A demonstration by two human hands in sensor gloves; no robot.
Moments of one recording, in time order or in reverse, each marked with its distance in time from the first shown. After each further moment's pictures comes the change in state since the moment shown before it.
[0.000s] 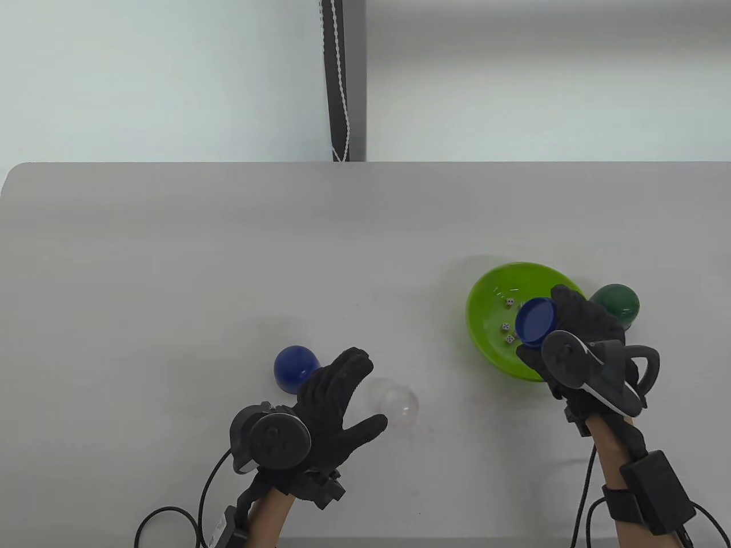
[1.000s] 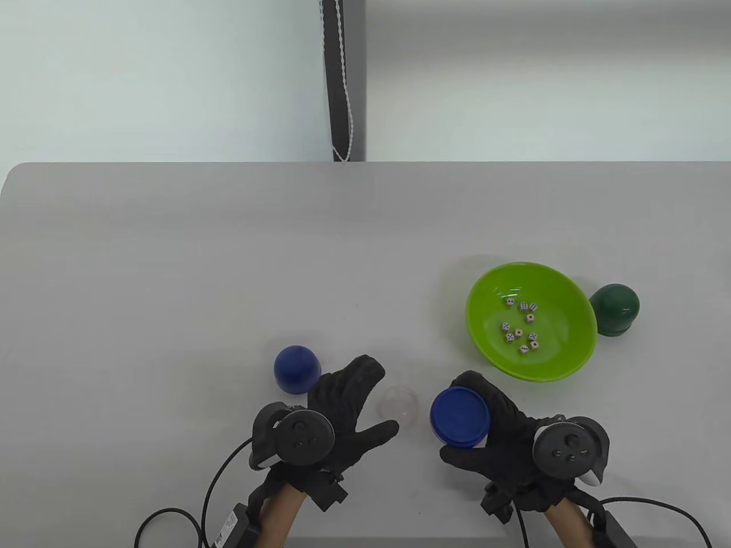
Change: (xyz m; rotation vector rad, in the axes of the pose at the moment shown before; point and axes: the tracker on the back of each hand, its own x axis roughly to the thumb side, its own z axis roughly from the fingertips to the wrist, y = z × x) left_hand -0.004 -0.027 -0.007 -0.154 0.059 -0.140; right_hand 0.063 0.051 0.081 0.060 -0.343 -0.826
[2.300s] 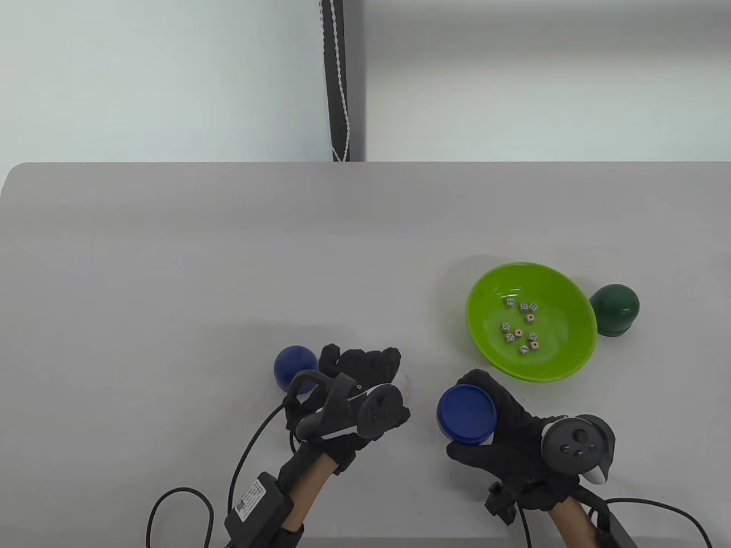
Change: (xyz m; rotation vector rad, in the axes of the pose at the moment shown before) left_hand 0.050 0.027 -0.051 -0.190 0.088 -0.442; right_hand -0.008 -0.004 0.002 0.001 0.037 -0.058
